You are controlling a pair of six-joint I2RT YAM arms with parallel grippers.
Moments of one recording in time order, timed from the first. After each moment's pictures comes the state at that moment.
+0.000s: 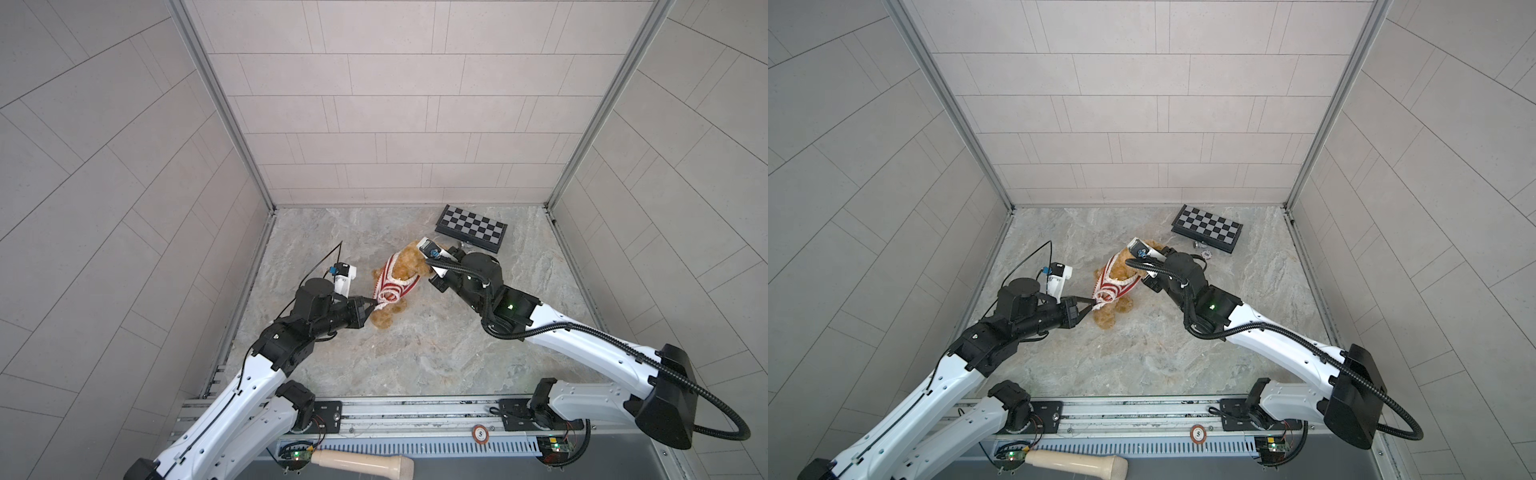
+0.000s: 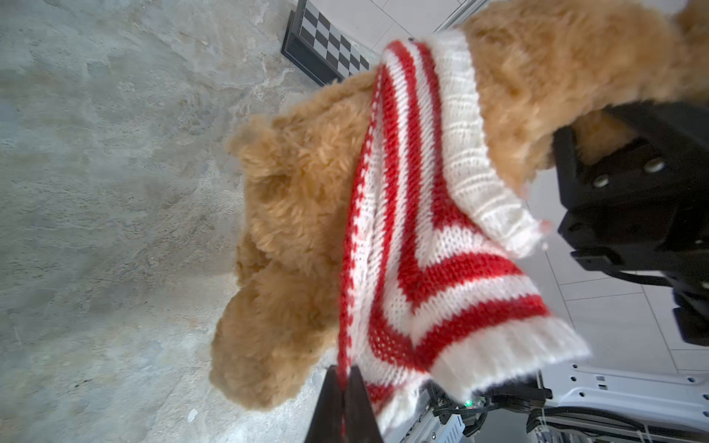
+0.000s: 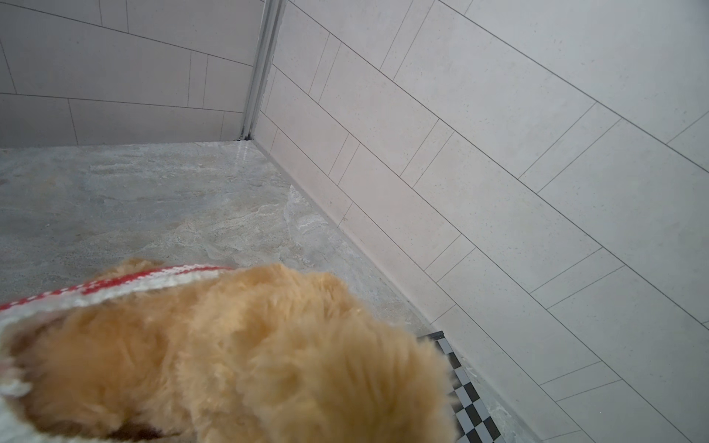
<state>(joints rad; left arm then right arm) -0.51 0.74 0.67 -0.48 0.36 -0.62 0.82 1.21 0.97 0.03 0.33 -0.38</state>
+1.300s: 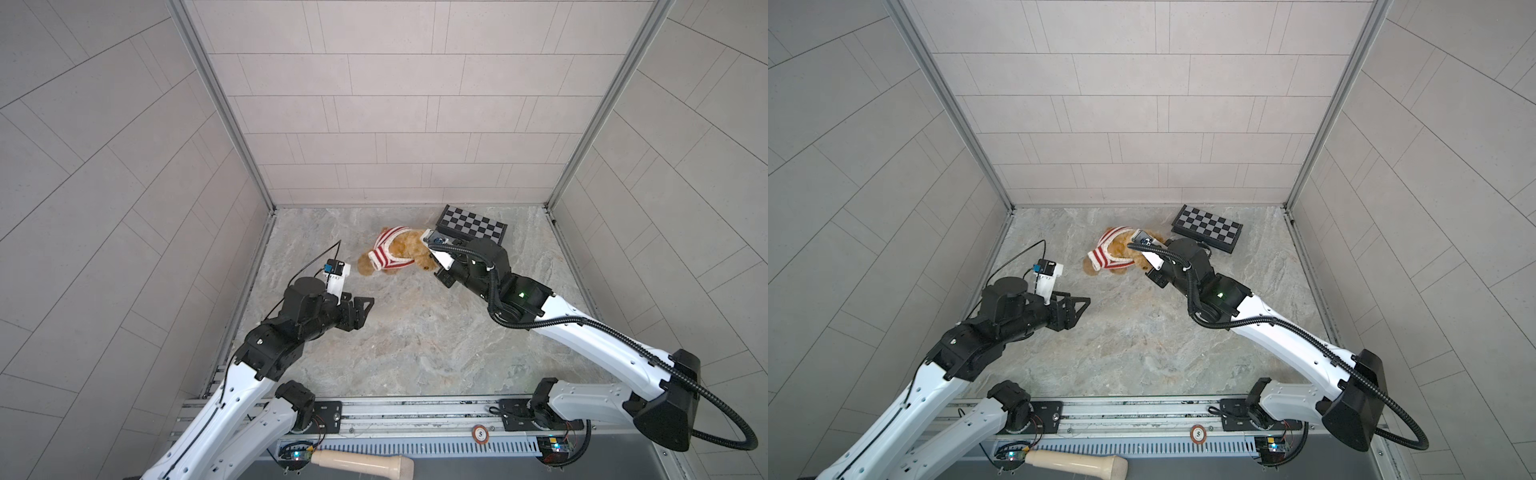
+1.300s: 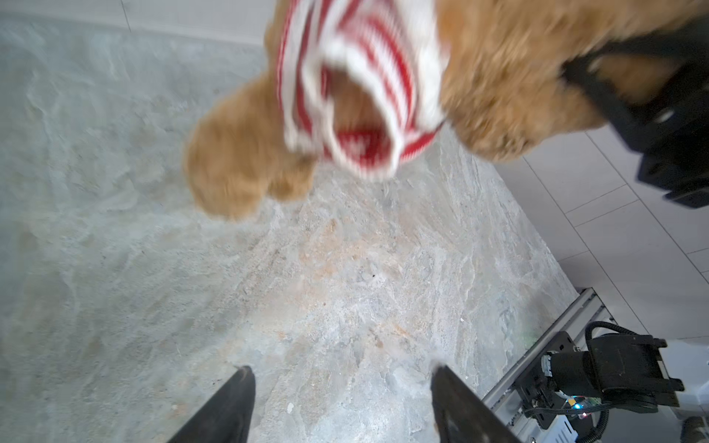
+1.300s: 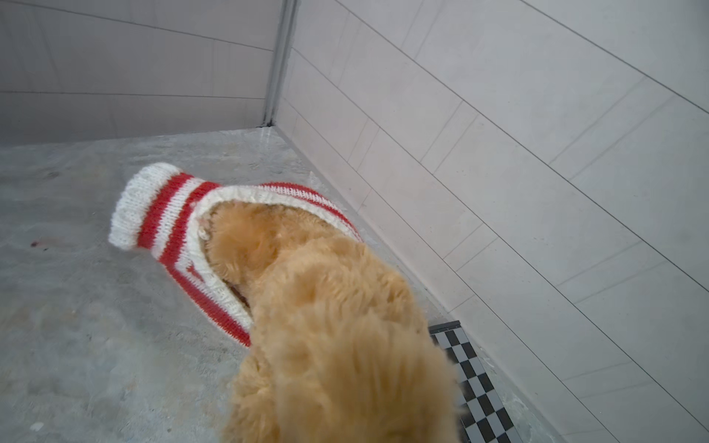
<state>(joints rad) -0.51 0.66 0.82 -0.69 0.19 -0.31 0.78 1.21 1.12 -0.22 0.16 -0.38</state>
